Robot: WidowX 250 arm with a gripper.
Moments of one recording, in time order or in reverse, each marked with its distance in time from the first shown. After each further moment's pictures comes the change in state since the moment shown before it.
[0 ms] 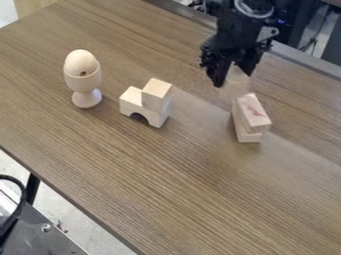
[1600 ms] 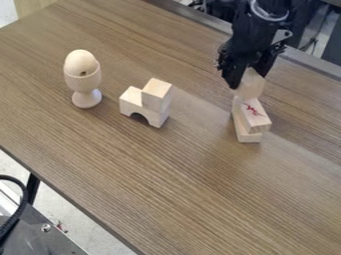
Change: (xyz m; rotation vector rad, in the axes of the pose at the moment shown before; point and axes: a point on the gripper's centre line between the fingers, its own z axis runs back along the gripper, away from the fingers) arm -0.005 -0.020 -0.009 -0.006 0.020 0.014
